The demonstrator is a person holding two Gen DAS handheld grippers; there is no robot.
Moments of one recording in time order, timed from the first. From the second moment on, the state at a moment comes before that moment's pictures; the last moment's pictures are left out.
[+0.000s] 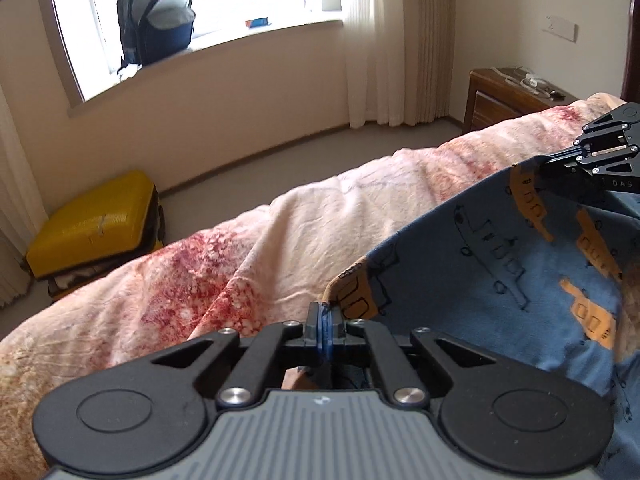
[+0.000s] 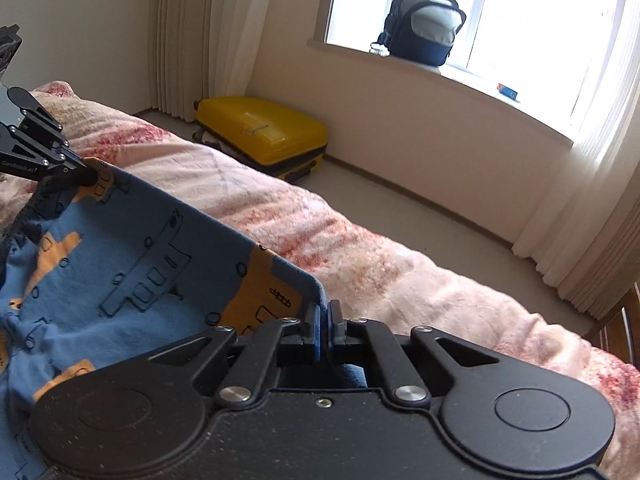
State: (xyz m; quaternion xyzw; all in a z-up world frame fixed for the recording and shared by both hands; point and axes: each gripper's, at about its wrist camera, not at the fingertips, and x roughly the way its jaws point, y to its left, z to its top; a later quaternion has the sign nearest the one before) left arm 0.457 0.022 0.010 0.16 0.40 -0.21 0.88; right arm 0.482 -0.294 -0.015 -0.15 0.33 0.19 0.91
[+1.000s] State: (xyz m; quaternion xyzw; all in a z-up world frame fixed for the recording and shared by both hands) left arm 0.205 0.062 0.003 0.32 0.26 -0.37 0.83; right arm 0.166 -0.245 0.004 -0.33 0.38 0.28 0.82
